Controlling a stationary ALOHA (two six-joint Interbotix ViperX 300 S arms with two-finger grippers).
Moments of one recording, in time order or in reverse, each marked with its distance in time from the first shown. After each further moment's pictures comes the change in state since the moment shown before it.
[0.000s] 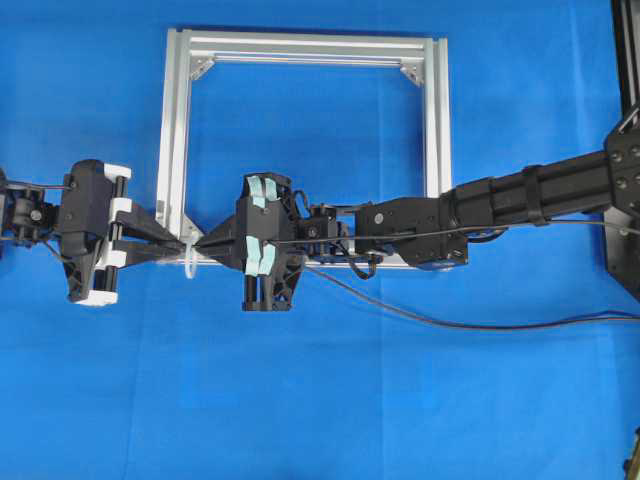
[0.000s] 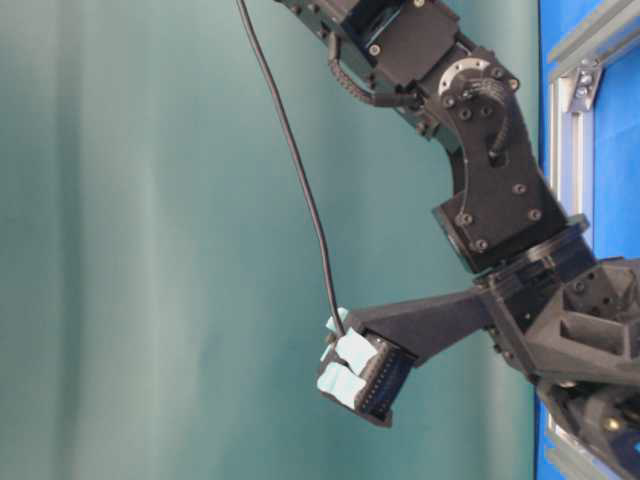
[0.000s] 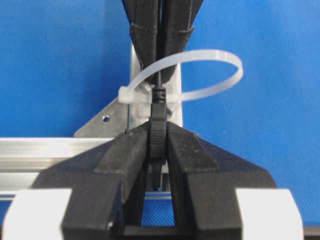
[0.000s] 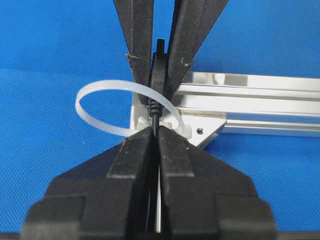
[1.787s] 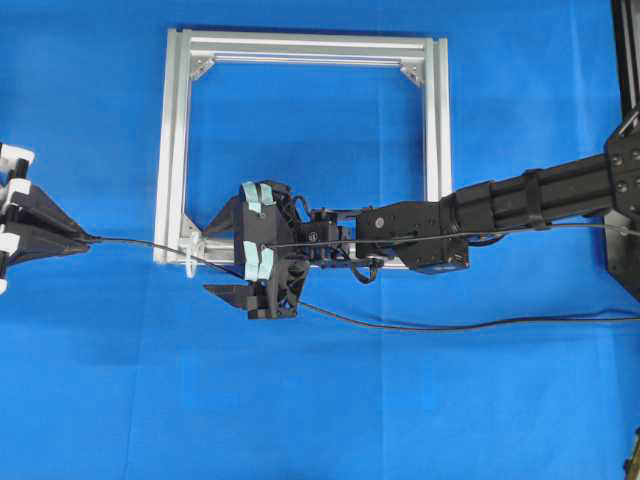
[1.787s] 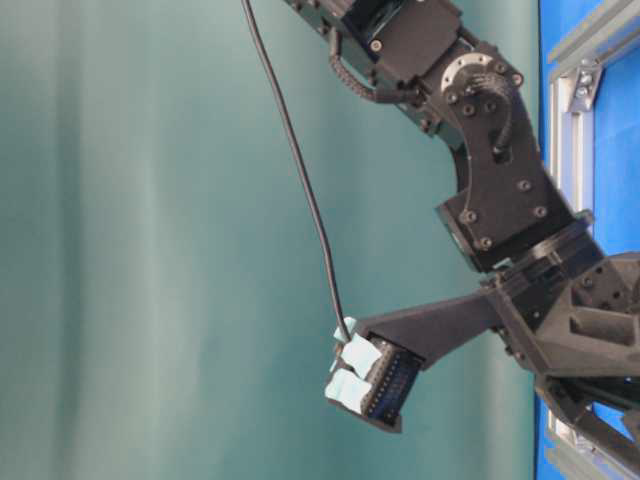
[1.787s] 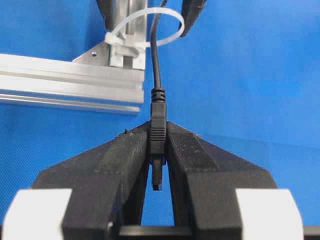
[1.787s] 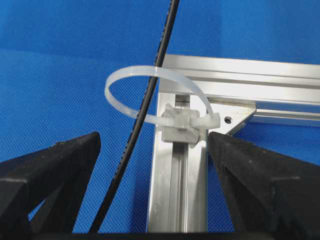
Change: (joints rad) left arm -0.017 -0.867 0.107 0.000 0.741 -0.150; right arm 0.008 0.000 0.003 0.009 0.003 -0.002
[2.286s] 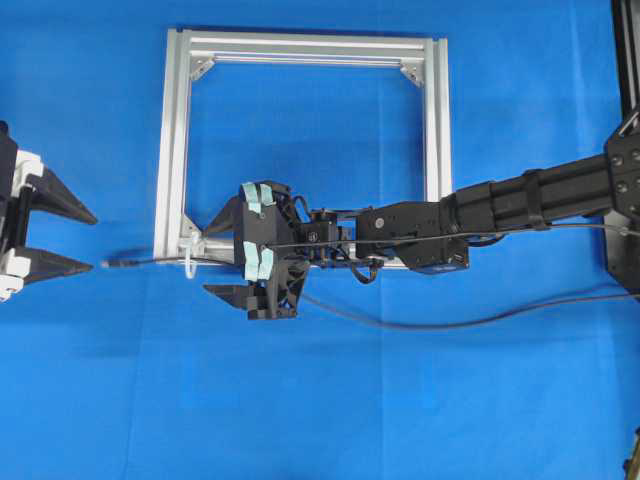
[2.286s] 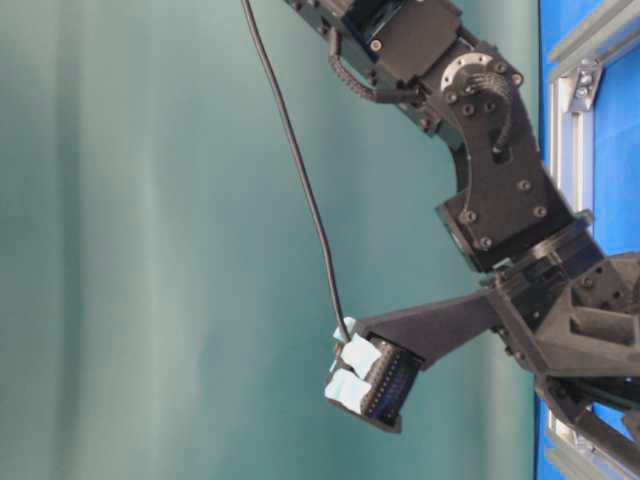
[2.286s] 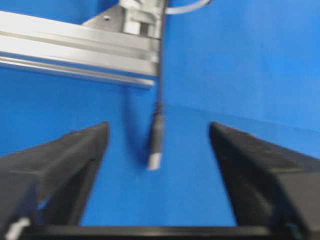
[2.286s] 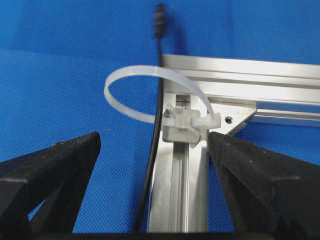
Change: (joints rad) left arm 0.017 0.107 0.005 0.000 -0.015 -0.037; right arm 0.002 0.000 0.000 0.002 0.000 0.000
